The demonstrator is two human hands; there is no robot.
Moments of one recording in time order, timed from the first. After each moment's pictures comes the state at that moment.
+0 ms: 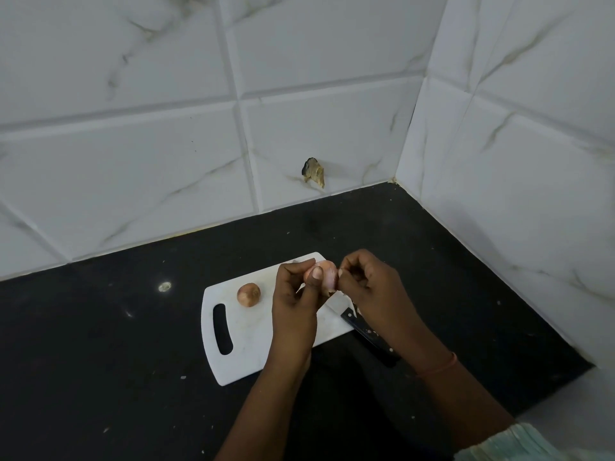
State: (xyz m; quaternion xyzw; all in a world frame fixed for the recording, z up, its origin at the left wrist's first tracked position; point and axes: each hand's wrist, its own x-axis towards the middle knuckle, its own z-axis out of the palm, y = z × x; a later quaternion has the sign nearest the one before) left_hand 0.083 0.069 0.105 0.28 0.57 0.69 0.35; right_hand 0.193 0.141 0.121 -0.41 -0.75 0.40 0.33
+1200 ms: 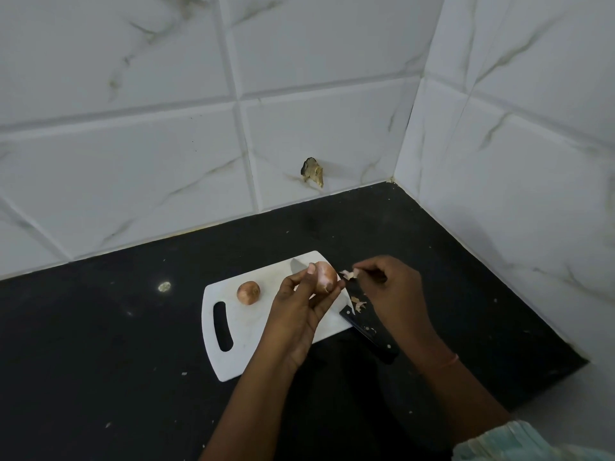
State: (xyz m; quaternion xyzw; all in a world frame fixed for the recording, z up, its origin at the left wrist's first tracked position) left_hand 0.077 0.068 0.120 0.08 0.45 0.67 0.58; right_hand 0.211 0.146 0.105 -0.47 -0.73 0.30 0.40
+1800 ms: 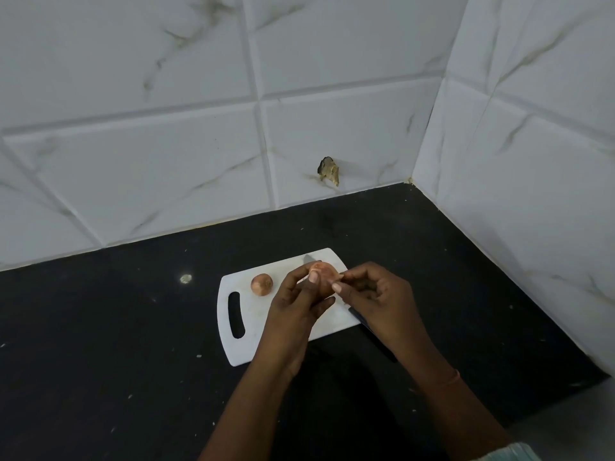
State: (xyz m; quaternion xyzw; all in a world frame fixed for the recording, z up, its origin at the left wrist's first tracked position) left_hand 0.078 0.037 0.119 0.22 0.52 0.67 0.49; right_hand 0.205 0.116 0.115 -0.35 -0.70 0.49 0.39
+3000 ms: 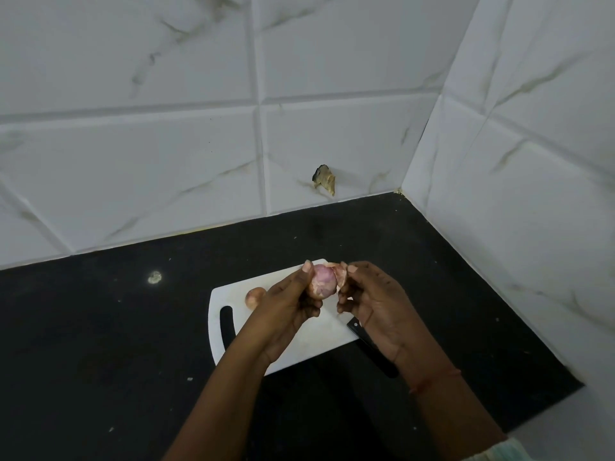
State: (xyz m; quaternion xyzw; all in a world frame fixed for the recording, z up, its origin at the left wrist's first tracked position) left_hand 0.026 0.064 0.140 0.19 0.51 0.60 0.59; right_hand 0.165 0.129 0.149 -0.41 -0.43 0.72 0.35
